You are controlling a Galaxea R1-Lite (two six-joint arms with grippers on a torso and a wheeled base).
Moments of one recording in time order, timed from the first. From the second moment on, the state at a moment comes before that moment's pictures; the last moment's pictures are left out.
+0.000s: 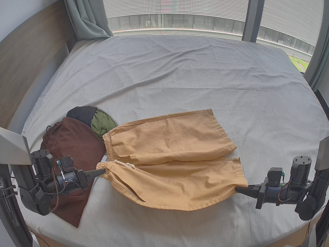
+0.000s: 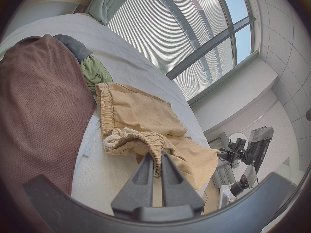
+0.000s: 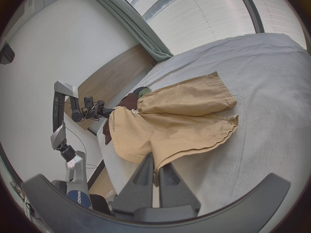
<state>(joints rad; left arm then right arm) 0.02 2.16 -0.25 -1.55 -0.80 -0.41 0.20 2.02 -0.02 -1.54 0.67 0.10</state>
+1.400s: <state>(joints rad) 0.06 2.09 -0.31 -1.55 -0.79 -0.50 0.24 1.84 -0.09 -1.54 0.67 0.20</state>
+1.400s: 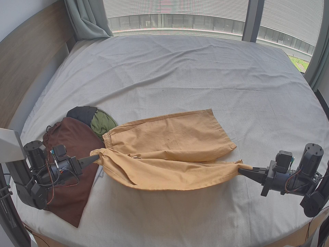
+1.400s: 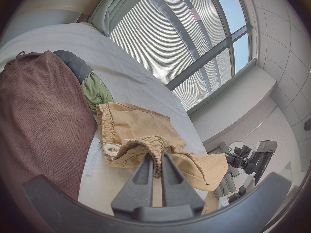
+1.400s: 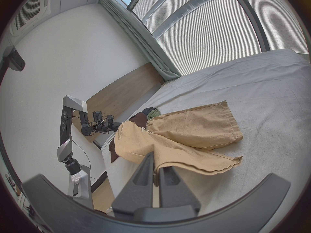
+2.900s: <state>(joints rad) 0.05 2.09 -0.39 -1.55 -0.66 -0.56 0.21 1.88 -0.41 -1.50 0.63 0.42</state>
